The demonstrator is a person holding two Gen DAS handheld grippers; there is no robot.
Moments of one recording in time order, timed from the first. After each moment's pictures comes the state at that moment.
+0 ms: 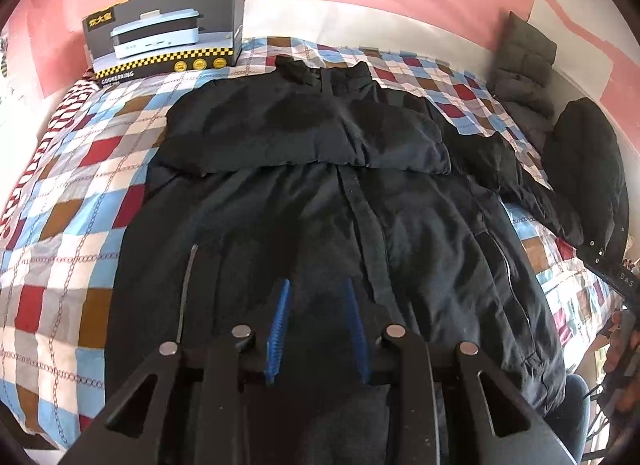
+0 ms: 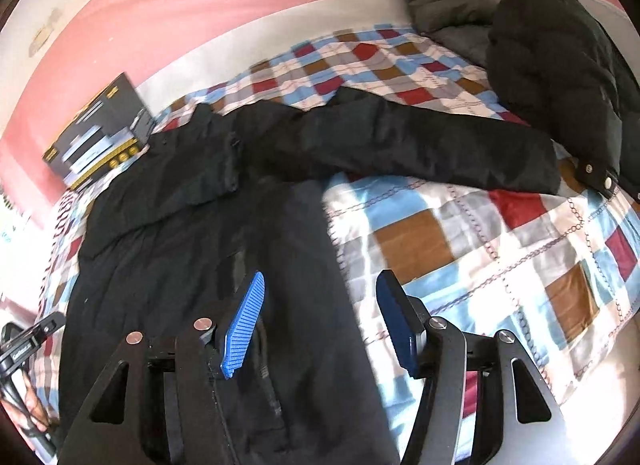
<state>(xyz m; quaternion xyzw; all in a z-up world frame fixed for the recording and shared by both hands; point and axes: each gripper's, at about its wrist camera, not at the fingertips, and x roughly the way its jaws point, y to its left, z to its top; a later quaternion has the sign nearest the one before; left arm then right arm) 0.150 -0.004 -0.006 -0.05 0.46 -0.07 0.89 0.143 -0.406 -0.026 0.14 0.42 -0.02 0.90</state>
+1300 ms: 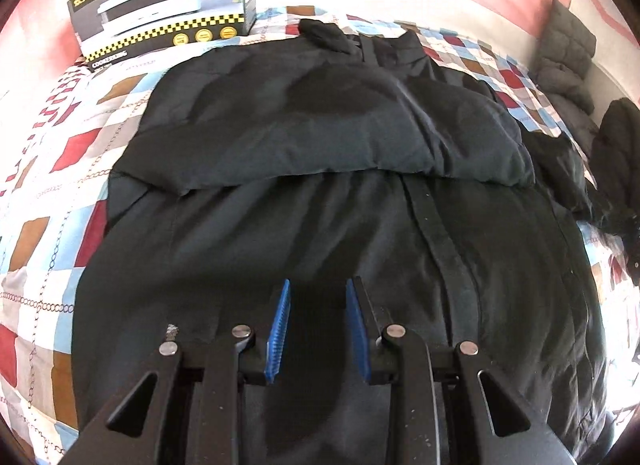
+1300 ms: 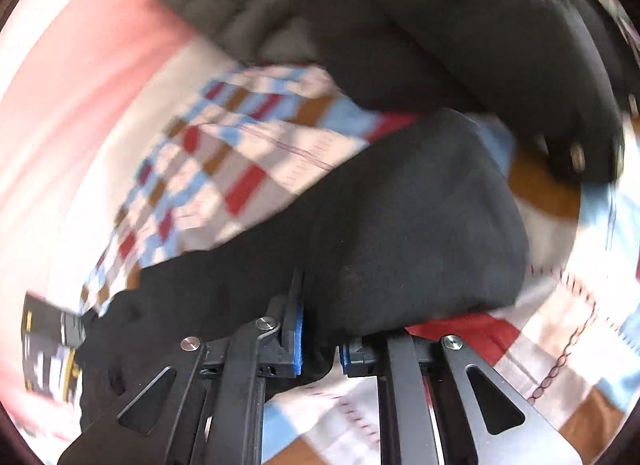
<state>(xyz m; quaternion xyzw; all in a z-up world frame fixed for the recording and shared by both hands) 0.242 0.012 -0.073 -0.04 0.49 -0.03 0.87 0.266 -0.610 -0.059 0.35 0.35 -0.19 0.85</state>
